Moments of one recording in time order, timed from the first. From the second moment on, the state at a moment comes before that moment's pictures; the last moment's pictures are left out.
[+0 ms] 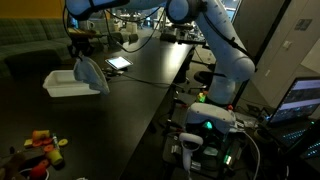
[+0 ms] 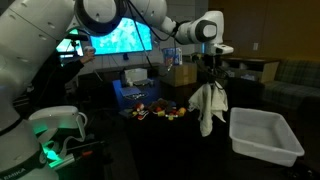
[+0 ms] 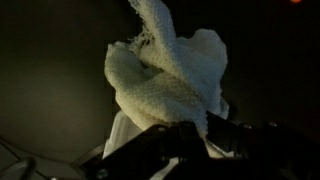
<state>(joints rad) 0.10 0.78 -0.01 -1.11 0.00 1.94 0.71</state>
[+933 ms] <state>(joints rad) 0.03 1.14 -0.12 -0.60 -0.01 2.10 0.78</state>
